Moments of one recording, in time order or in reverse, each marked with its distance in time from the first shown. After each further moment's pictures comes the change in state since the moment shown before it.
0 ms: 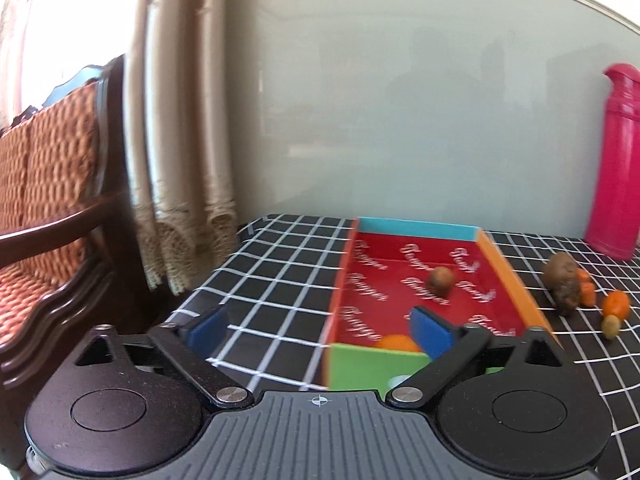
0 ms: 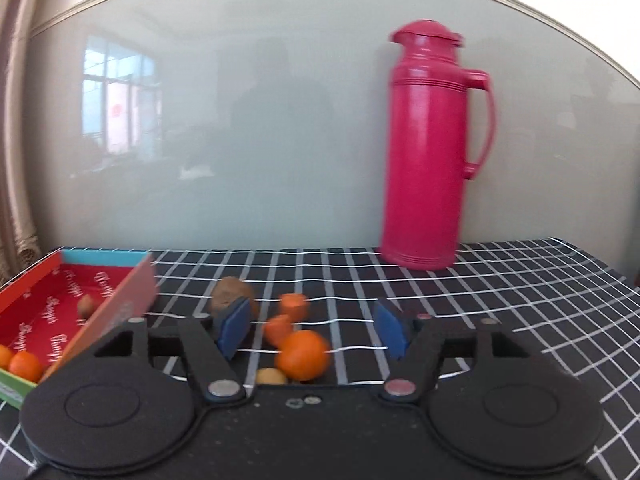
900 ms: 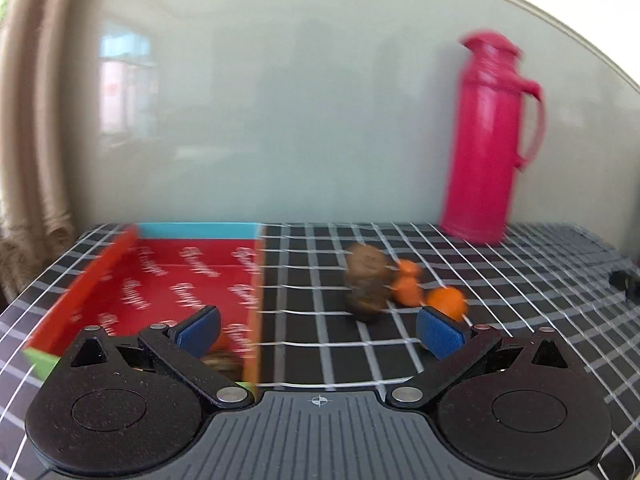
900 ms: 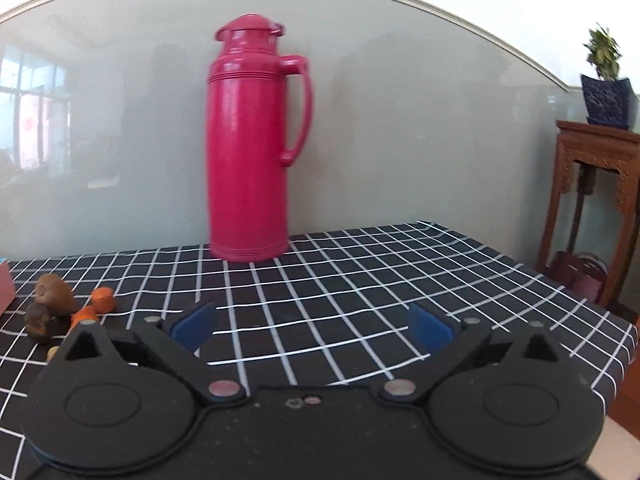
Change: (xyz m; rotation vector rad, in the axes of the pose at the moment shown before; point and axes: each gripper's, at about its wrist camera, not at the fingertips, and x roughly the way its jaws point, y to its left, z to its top) left arm -0.006 -0.164 0.000 0.100 0.007 -0.338; right arm -0.018 -0.138 -0.021 0.088 -0.021 -0.261
